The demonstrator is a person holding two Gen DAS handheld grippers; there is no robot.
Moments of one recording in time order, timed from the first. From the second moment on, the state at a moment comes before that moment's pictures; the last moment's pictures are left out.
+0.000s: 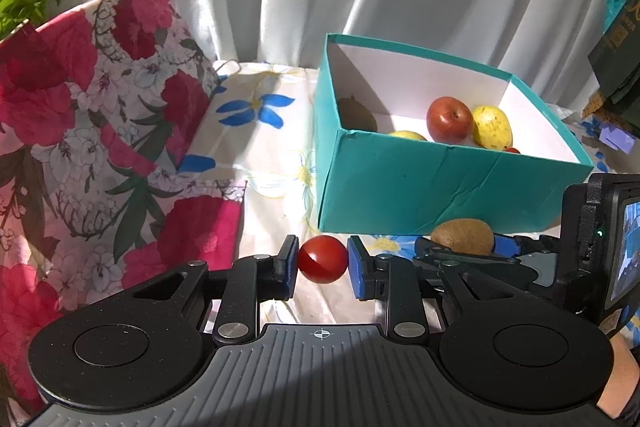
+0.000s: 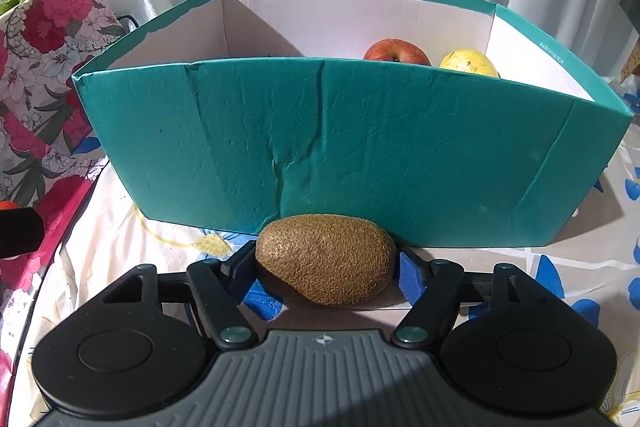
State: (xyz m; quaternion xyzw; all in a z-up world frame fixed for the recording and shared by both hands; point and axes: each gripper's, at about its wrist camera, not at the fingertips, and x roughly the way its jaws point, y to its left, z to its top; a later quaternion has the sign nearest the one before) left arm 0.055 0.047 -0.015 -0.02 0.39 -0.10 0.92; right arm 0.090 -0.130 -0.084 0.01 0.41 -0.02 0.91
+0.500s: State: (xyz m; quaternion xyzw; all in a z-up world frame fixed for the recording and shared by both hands) left arm 0.060 0.022 0.012 0.00 0.37 -0.11 0.92; right arm 0.032 -0.165 -0.019 0.03 0.37 -0.01 0.93
